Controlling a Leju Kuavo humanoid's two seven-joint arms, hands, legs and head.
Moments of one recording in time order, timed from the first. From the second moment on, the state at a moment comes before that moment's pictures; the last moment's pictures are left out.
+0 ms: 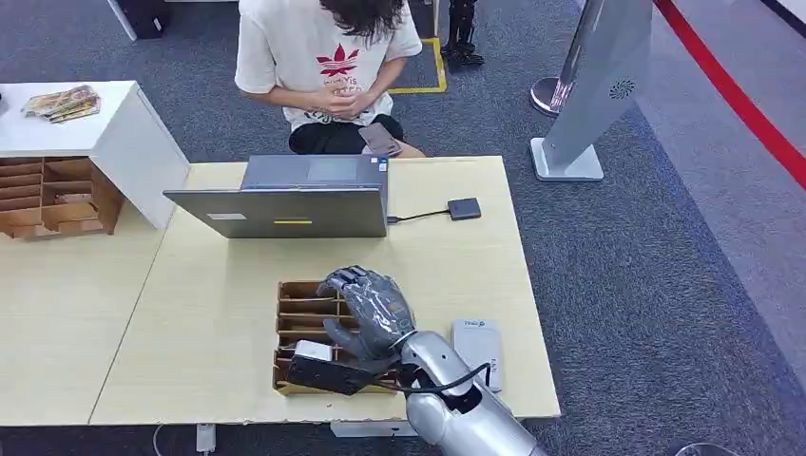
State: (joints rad) left arm -0.30 -0.22 -1.33 -0.27 -1.27 -0.18 -0.22; right arm -0.39 0.16 0.80 -1.10 0.86 -0.28 -0.10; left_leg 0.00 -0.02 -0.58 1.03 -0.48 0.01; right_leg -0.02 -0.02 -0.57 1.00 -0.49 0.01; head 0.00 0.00
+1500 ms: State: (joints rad) left arm -0.32 -0.23 -1.36 -0.27 -1.28 -0.18 -0.18; right arm -0.42 0.14 0.74 -1.03 0.92 -0.32 -0.06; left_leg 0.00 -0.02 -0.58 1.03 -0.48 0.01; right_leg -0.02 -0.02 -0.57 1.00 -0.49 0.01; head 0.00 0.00
